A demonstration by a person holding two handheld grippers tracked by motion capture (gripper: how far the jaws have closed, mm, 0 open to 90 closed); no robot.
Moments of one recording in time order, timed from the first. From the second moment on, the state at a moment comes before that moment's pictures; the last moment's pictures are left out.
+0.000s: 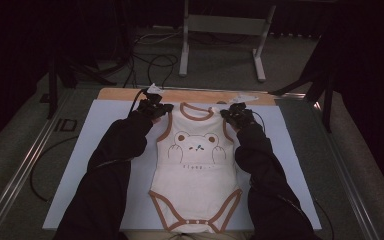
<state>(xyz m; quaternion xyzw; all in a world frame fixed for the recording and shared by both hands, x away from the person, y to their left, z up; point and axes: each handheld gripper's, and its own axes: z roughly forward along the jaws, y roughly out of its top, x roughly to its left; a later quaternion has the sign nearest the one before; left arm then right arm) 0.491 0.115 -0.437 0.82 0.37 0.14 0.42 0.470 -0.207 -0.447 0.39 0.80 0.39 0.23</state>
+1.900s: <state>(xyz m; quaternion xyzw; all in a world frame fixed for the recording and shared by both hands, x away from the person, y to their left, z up) 0.378 0.127 -0.411 0.83 0.30 0.14 0.45 0.350 -0.214 -0.431 0.34 0.78 0.46 0.25</state>
